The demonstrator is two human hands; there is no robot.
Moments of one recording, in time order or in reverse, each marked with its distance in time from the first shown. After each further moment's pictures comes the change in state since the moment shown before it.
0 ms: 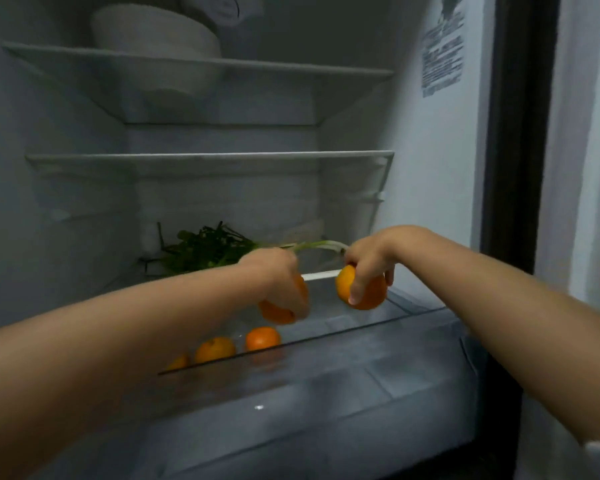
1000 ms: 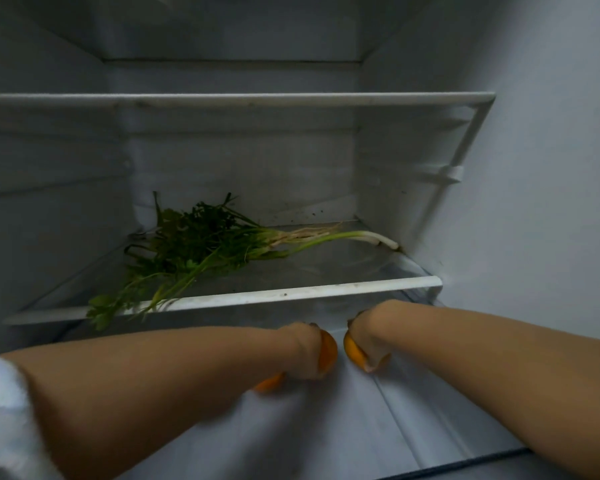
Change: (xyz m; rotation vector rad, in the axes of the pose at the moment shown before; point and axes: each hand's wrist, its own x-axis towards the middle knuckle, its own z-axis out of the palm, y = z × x) left_hand 0.117 0.011 0.112 0.086 -0.434 0.102; right_hand 0.153 0.001 0.074 -0.788 -0.351 -0.256
